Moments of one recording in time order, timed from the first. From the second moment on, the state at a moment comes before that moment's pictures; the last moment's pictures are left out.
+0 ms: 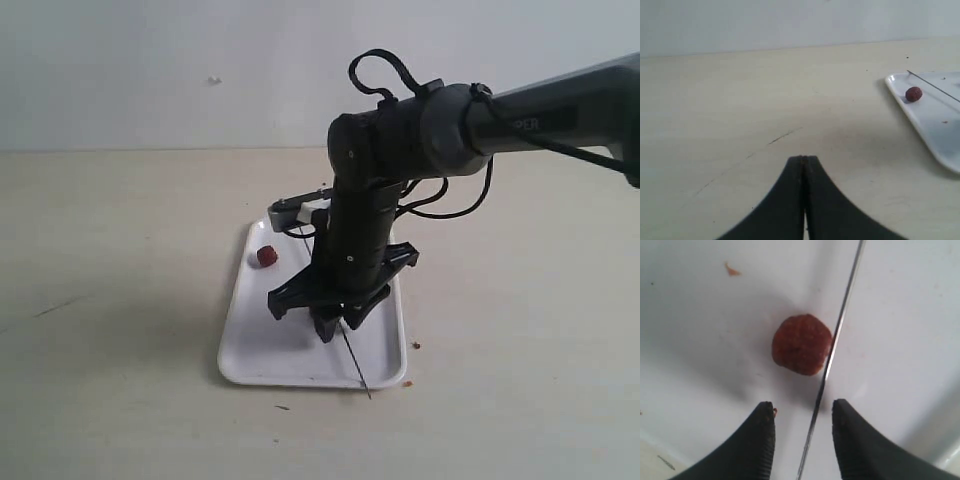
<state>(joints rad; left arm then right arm) -0.15 0.01 0.00 0.02 0.37 -0.04 0.47 2.18 -1.52 0.14 0.92 0.03</state>
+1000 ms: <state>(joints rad) -0.15 0.01 0.00 0.02 0.37 -0.04 0.47 2.20 -1.51 0.11 0.95 0.04</state>
